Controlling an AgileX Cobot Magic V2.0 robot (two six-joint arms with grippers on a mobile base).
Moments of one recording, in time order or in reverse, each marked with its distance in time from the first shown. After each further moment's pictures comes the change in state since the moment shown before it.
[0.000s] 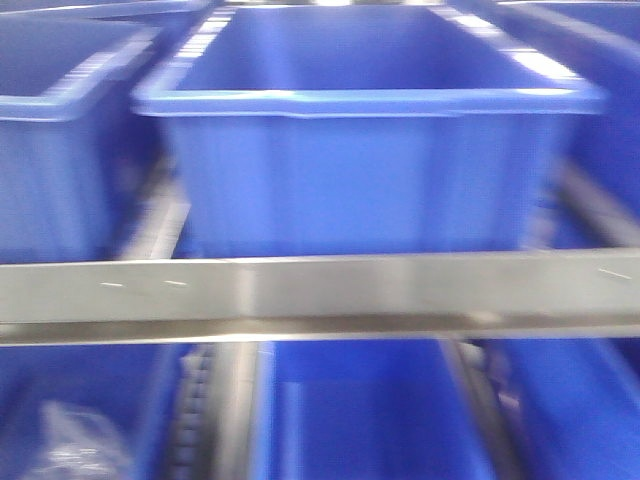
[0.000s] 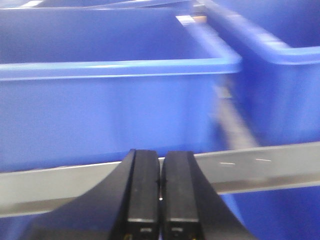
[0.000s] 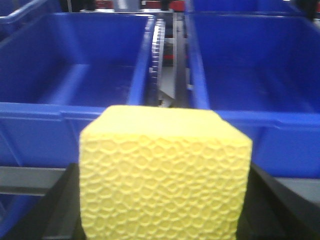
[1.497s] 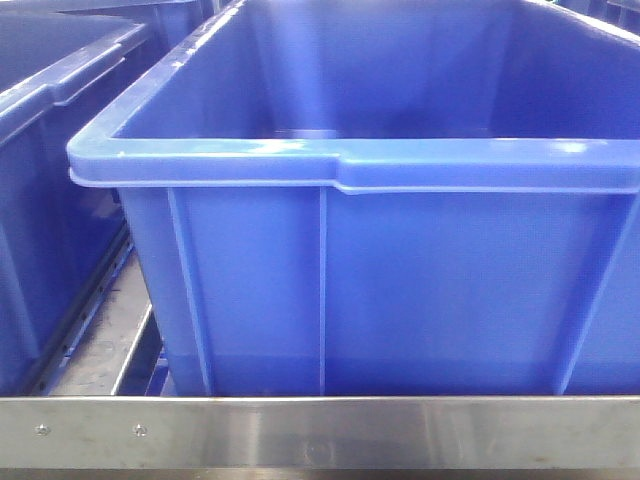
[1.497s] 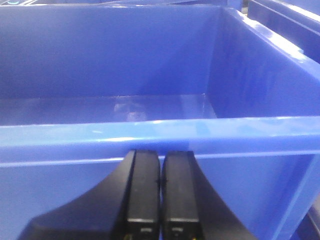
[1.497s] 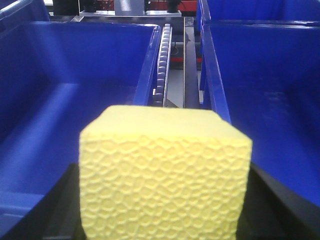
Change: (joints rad) left arm 0.000 0.000 0.000 0.000 0.002 0.000; right arm 0.000 0.000 0.000 0.000 0.000 0.000
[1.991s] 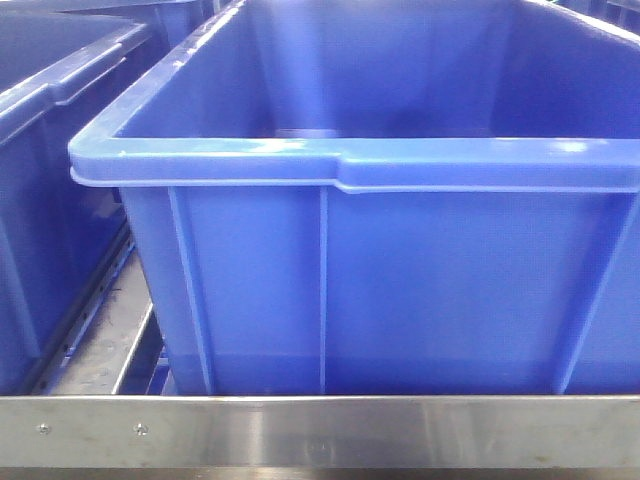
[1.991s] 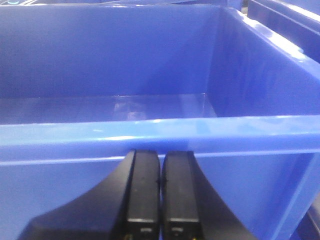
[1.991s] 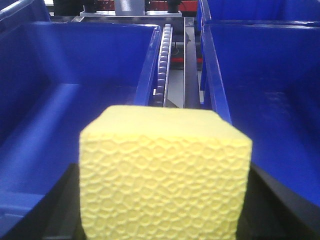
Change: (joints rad) left arm 0.000 0.000 0.000 0.000 0.000 0.000; right arm 0.000 0.002 0.000 0.002 -0.005 0.000
